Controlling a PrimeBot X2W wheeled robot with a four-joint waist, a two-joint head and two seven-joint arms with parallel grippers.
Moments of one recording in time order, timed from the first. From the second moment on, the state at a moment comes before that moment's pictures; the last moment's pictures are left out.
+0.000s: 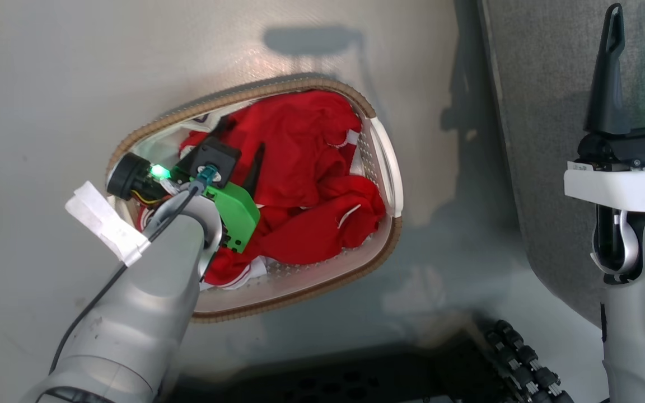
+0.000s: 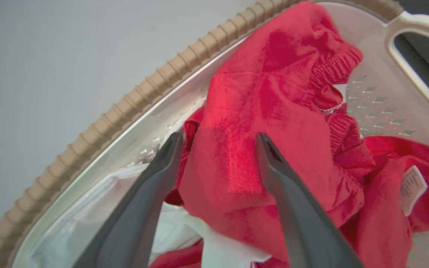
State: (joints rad) left arm -0.86 0.06 -0.58 1.05 -0.17 -0.11 -0.26; right arm -0.47 -0.05 -0.10 -0.12 0.13 0.13 -0.26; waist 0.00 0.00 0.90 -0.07
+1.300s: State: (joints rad) left arm -0.66 0.09 -0.62 0.66 -0.20 -0.13 -0.26; right arm -0.42 -0.05 -0.07 -0.03 0.13 0.13 -0.26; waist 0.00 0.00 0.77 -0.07
